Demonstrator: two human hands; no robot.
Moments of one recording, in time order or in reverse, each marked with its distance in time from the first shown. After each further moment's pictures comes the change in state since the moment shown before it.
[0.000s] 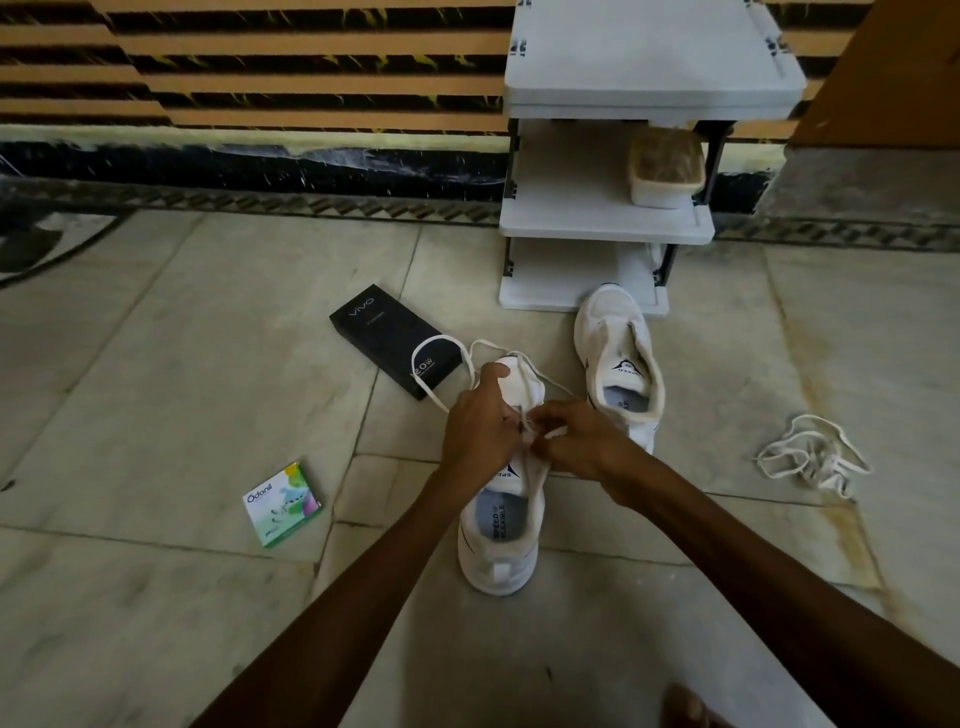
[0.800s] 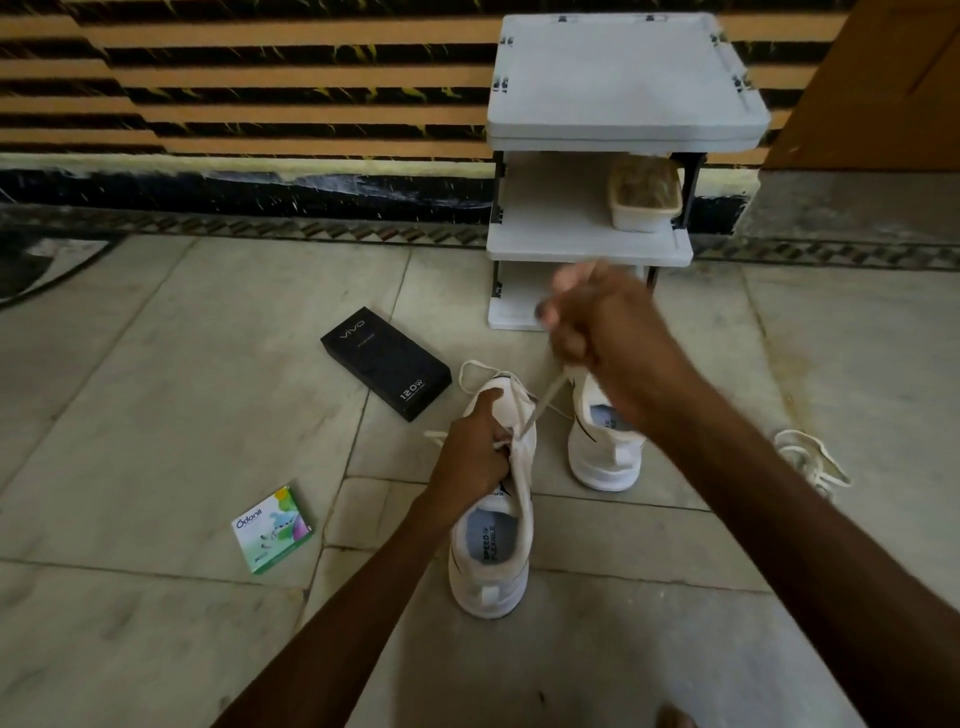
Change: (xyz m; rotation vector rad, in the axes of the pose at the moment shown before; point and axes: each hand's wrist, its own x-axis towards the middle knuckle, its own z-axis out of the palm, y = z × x) left_hand -0.001 -0.005 0.001 -0.061 -0.114 0.013; right_hand -0.034 -0.106 -0.061 0.530 0.168 -0.382
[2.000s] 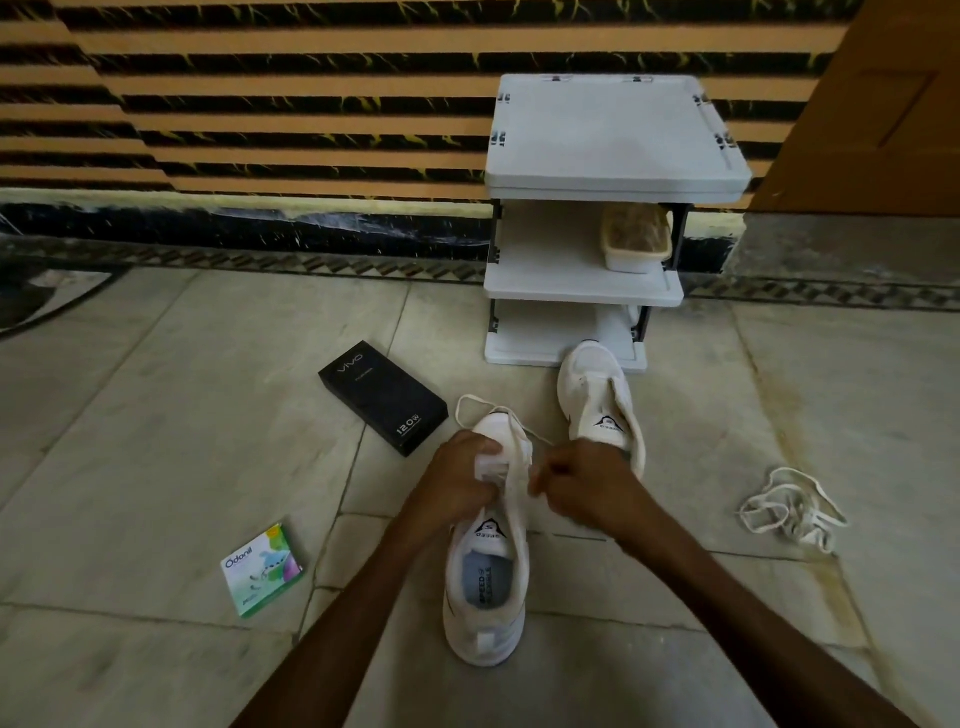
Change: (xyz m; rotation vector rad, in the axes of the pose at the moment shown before) left_hand 0.026 -0.028 -0.012 0.051 -0.079 0.067; right_hand -0.025 0.074 -0.010 -0.866 -0.169 0.254
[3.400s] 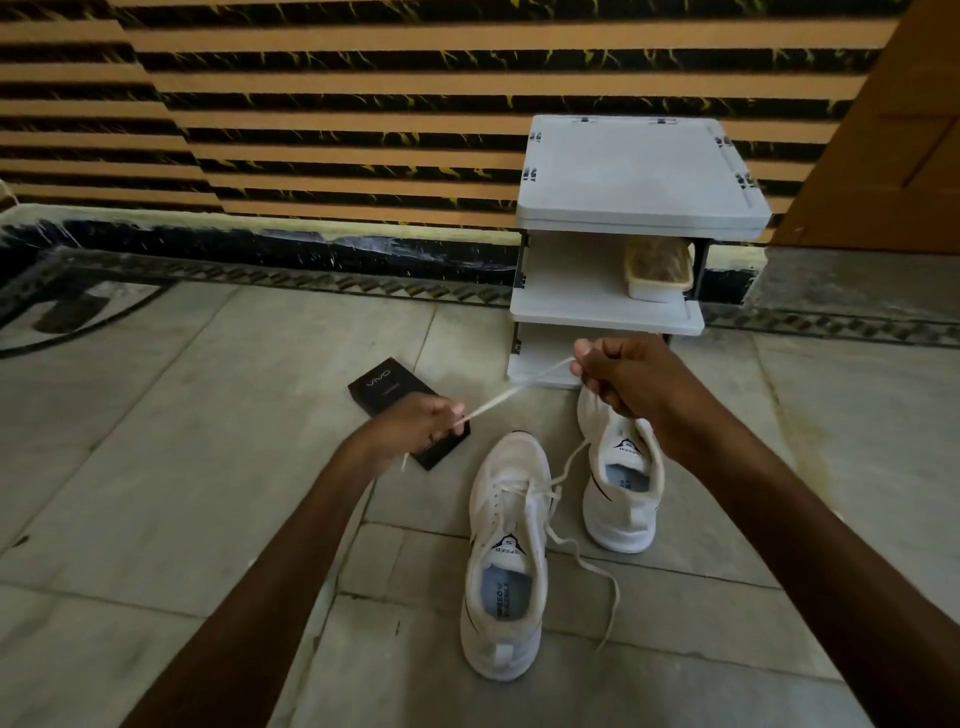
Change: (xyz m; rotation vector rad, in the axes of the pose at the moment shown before) left_hand 0.002 0.027 -0.115 -0.238 -0.101 -0.234; right_hand 0.027 -0.043 -0.073 0.484 0.182 -0.146
